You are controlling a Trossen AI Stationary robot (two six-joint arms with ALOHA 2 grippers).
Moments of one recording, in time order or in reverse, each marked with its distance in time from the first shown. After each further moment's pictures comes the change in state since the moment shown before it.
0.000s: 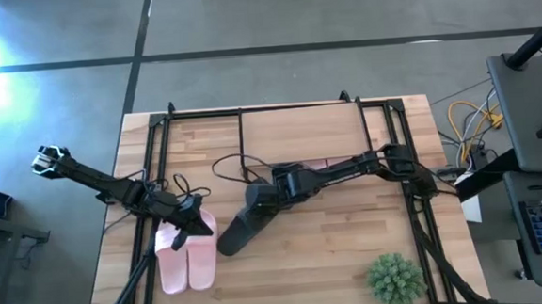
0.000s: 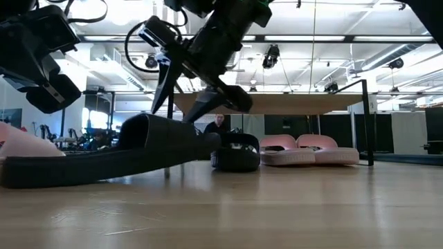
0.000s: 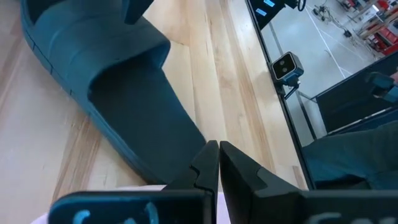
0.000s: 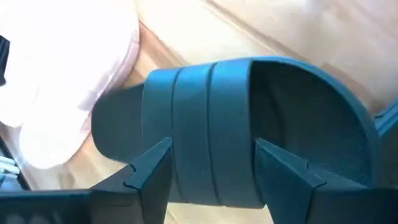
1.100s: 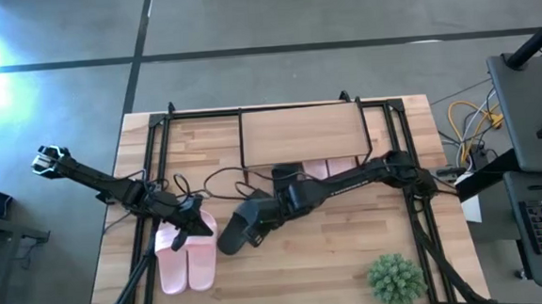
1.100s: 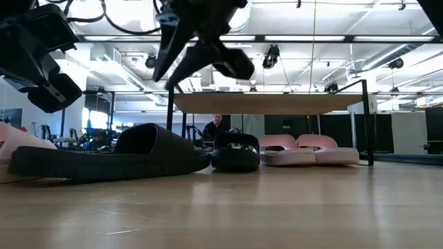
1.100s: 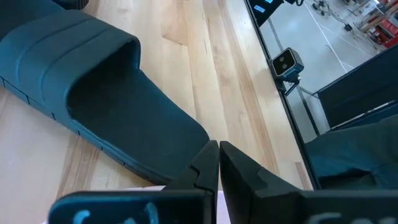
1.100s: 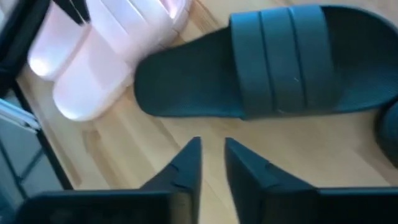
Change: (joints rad) left arm 0.000 0.003 0.000 0.000 0.003 0.034; right arm 0.093 0.003 0.160 -0.173 0.051 -0.057
